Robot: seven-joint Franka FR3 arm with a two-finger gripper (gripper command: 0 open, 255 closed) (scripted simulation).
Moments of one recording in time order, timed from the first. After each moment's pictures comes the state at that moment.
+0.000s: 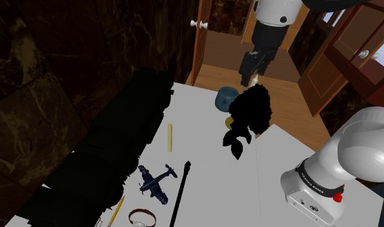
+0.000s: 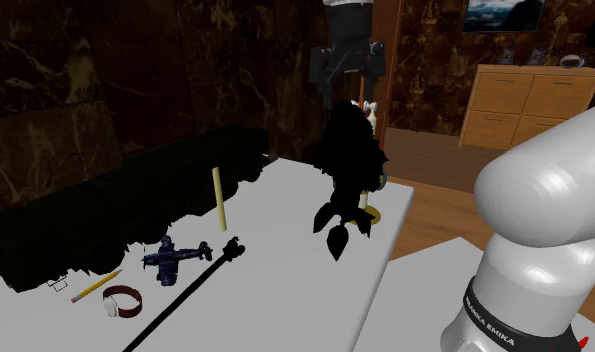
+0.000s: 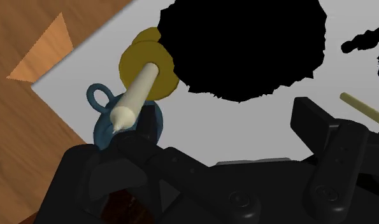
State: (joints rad) arm 0.05 -0.69 0.22 -2.44 0.08 1.71 0.15
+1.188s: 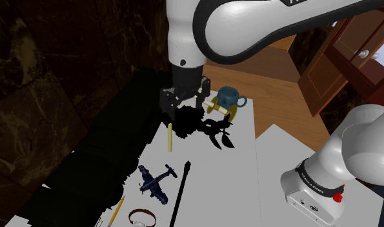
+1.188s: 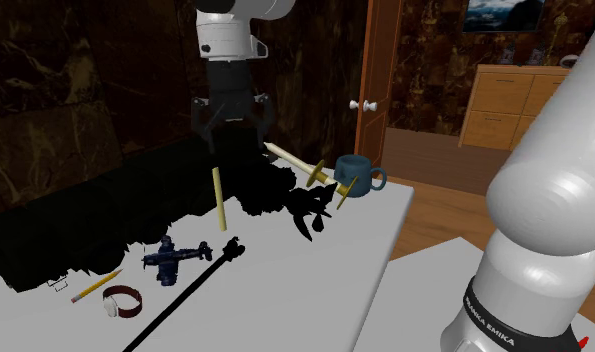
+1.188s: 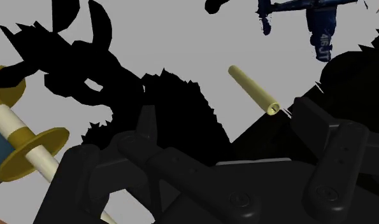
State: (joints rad) arm 0.21 -0.15 0.42 -2.18 0.11 1.98 0.70
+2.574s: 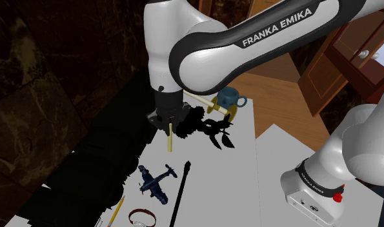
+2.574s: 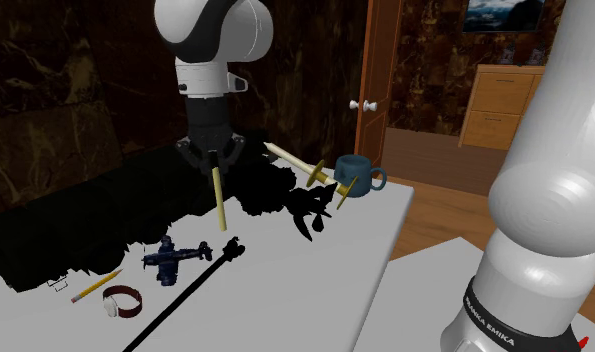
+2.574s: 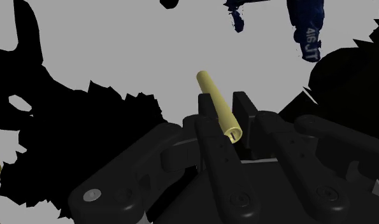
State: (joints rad) arm 0.23 0.05 0.46 -2.13 0.05 2.12 0.83
